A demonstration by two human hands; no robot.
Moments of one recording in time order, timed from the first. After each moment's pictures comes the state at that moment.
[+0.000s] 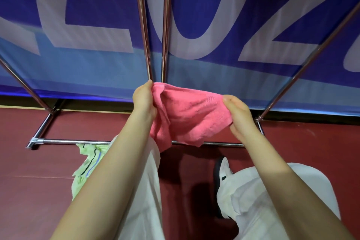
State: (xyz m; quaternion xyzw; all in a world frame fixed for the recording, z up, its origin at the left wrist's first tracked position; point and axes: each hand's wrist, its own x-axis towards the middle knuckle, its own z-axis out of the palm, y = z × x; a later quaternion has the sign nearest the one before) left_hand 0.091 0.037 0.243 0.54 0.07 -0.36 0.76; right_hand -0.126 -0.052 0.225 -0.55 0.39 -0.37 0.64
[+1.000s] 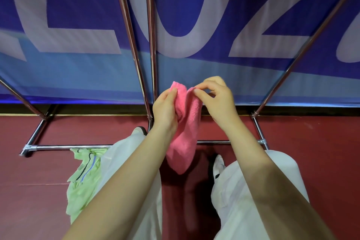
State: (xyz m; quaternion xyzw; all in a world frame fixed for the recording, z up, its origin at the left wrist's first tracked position) left_hand 0.001 0.017 0.234 0.52 -0.04 -0.40 0.75; right_hand -0.106 -0.044 0.263 -0.75 0.33 -0.39 0.42
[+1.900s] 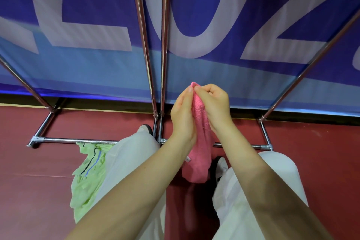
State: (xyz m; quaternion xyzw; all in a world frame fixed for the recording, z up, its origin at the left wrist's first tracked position) left_hand -0.023 0.020 0.230 0.41 -0.03 -0.40 0.82; right_hand -0.063 -0.027 0.255 -0.55 0.42 -0.40 0.60
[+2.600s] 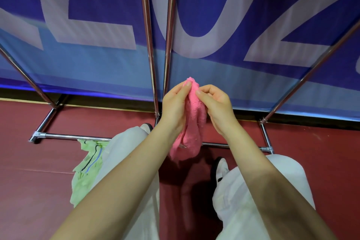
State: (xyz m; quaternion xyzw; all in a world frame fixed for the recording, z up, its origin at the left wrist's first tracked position) left_hand 0.015 0.029 0.245 0.41 -0.10 -0.43 0.80; right_hand -0.073 -0.026 0.251 -0.59 0.30 -0.33 0.68
